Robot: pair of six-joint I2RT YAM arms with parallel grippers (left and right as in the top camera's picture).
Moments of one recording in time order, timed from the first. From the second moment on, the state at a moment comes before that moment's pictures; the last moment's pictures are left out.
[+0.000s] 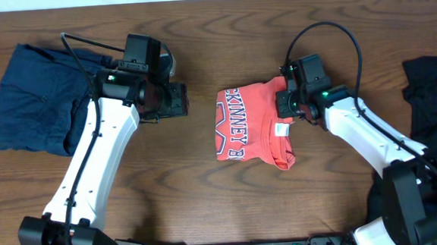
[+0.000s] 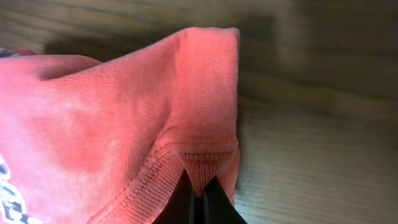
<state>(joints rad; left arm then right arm) -0.24 1.57 1.39 -1.05 0.20 -0.25 0.30 1.67 1.02 -0.41 -0.08 0.20</state>
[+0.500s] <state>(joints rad) -0.24 1.57 1.39 -1.02 0.20 -0.25 0.22 1.63 1.03 -0.27 -0.06 0.07</state>
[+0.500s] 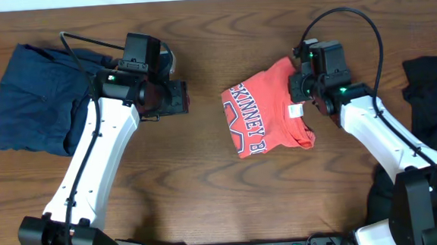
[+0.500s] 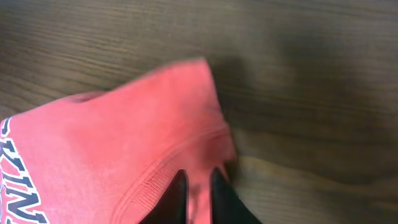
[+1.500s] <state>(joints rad) -0.39 1.71 1.35 -0.80 0.24 -0.24 0.17 2.01 1.12 -0.29 -0.63 0.37</state>
